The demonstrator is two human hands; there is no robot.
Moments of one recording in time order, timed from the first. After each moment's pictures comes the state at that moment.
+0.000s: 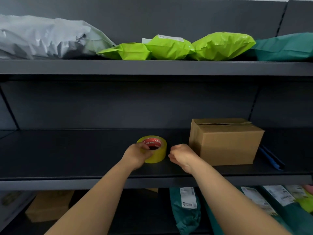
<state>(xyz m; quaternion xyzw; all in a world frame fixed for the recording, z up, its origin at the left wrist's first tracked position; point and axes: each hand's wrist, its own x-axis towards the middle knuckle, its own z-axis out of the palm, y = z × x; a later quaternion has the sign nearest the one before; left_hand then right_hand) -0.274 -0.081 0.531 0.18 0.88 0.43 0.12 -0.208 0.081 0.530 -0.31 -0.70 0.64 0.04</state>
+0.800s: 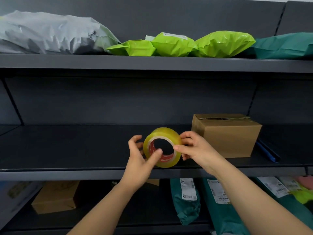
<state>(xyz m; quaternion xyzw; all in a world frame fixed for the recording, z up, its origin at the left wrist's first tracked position) -0.201 -0.112 0.513 0.26 0.72 0.64 0.03 -0.130 0.073 0.563 -0.11 -0.78 0.60 0.11</state>
